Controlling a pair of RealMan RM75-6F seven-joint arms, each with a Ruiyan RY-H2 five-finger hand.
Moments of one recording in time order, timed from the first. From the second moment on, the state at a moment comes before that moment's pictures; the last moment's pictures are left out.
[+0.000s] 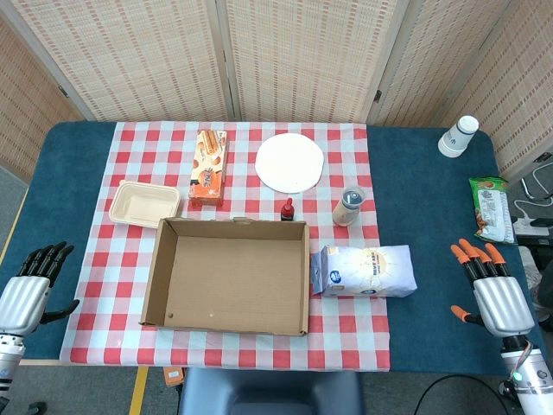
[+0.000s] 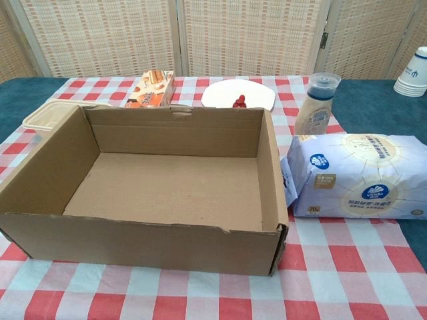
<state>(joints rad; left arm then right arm) -0.20 -1.12 -0.03 -1.48 1.49 1.37 -0.08 0.13 -1.16 0.03 -1.52 -1.53 1.41 -0.06</state>
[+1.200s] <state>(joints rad) -0.21 -1.12 -0.03 -1.48 1.50 1.35 -0.08 0.26 -1.11 0.09 -1.71 -1.44 1.21 -0.07</state>
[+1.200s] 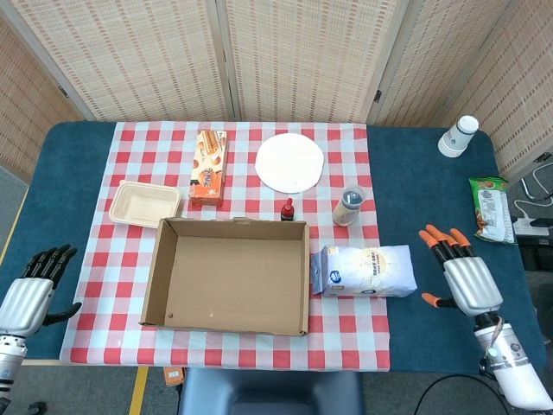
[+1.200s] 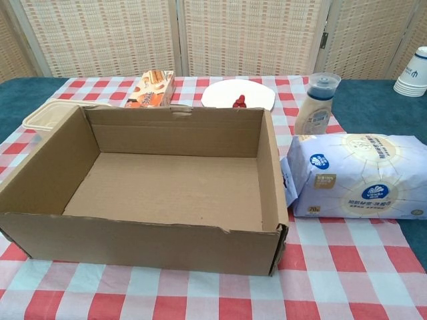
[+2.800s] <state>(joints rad) -0.21 -1.11 -0.03 -1.47 1.49 1.35 -0.13 0.55 -1.29 0.12 -1.64 -1.16 0.88 -0.21</state>
